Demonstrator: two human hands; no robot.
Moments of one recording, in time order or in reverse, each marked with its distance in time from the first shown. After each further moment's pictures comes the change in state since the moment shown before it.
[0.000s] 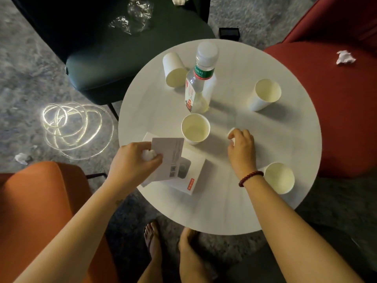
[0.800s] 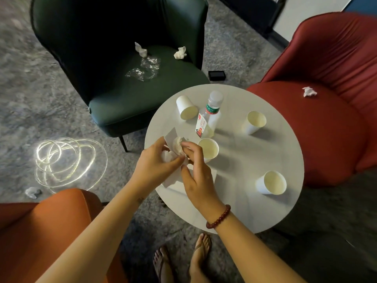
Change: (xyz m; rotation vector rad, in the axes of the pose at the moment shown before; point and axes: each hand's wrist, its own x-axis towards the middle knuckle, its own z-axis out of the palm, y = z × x) left_hand -0.019 0.022 -0.080 -0.234 0.041 0.244; right_hand -0.102 -0.191 -0.058 0.848 -0.100 -0.272
